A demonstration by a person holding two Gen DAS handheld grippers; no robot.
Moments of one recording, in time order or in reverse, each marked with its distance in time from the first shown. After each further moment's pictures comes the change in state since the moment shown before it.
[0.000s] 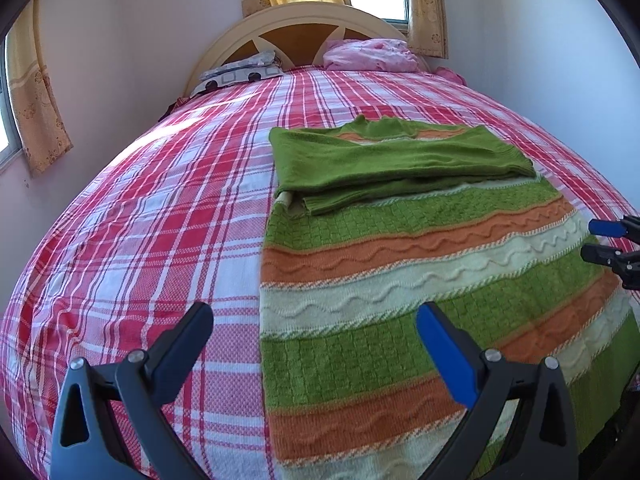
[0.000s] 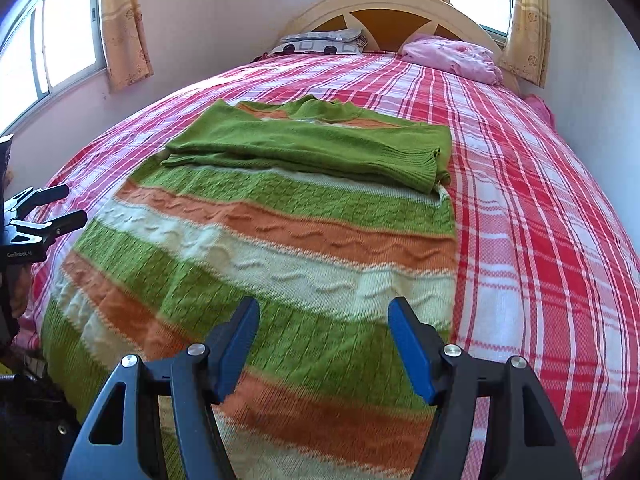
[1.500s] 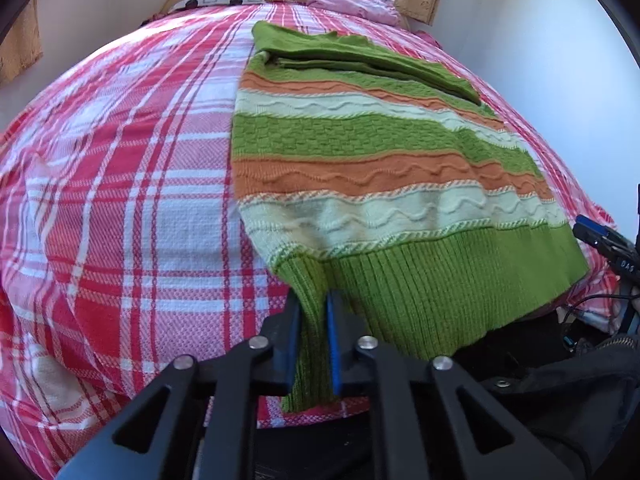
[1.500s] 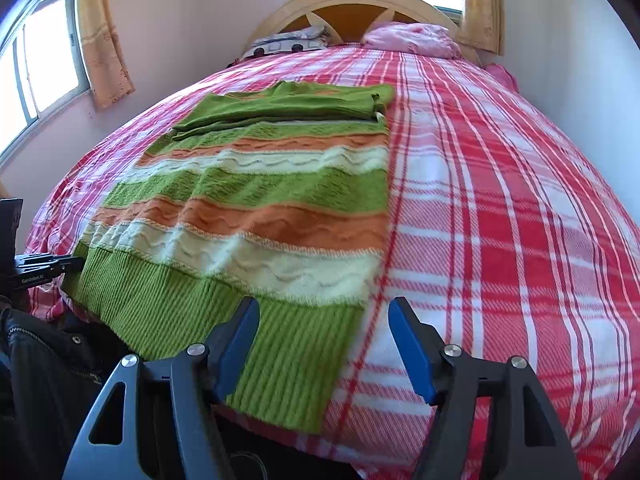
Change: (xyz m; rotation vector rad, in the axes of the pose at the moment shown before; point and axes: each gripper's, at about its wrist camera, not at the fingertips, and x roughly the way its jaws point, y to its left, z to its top) left arm -0.039 0.006 -0.105 -0.123 0.222 -0.236; right arm -0.084 -0.009 -0.107 0.143 0.008 -0.037
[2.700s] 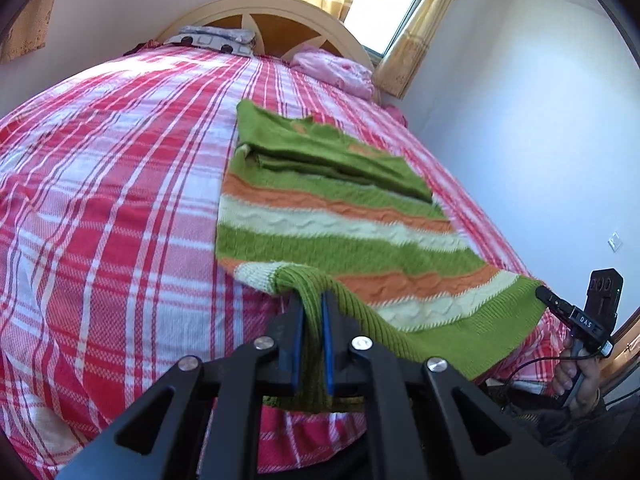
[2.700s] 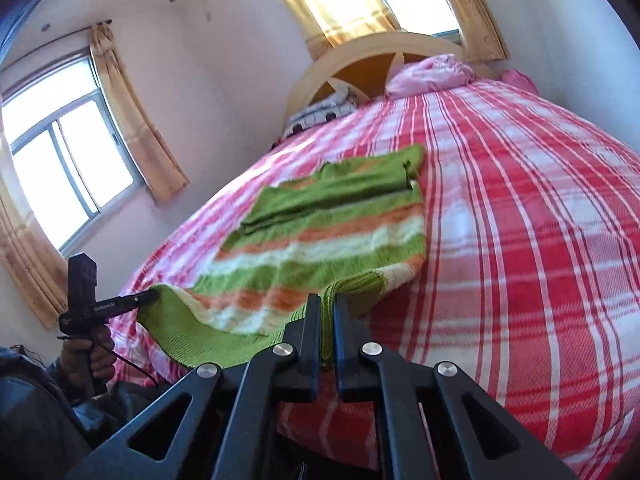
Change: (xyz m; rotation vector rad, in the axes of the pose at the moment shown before) left arm -0.051 0.027 0.046 -0.116 -0.236 -0.236; right arm -0.058 -0.021 0.014 0.179 -0.269 0.301
